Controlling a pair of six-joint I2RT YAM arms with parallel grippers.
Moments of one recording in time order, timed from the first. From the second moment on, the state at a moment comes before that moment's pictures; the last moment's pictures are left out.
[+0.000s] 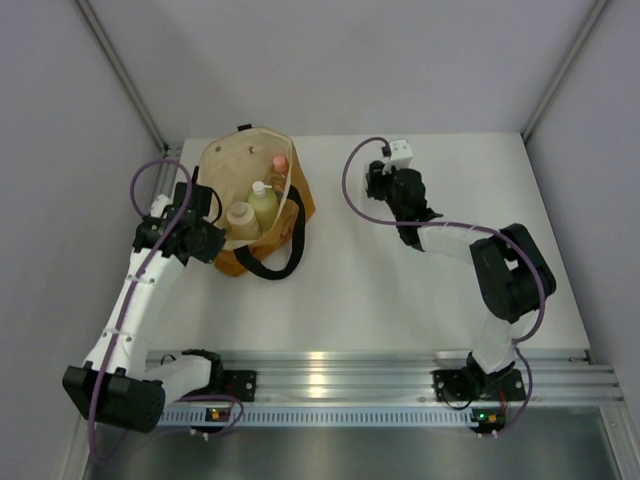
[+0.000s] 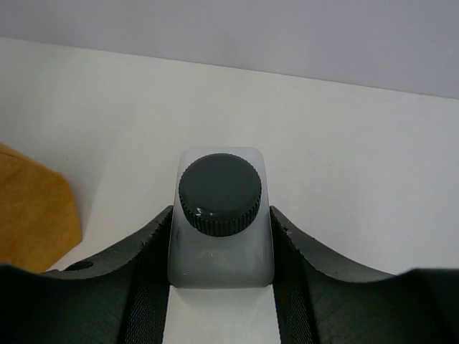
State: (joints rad) left arm -0.18 1.13 1.21 -1.09 -0.28 -1.15; right arm 0.48 1.78 1.04 0.62 0.21 0.06
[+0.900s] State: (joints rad) left arm -0.18 1.13 1.21 -1.08 -0.28 -1.15; right arm 0.50 1.72 1.16 0.57 0.15 0.08
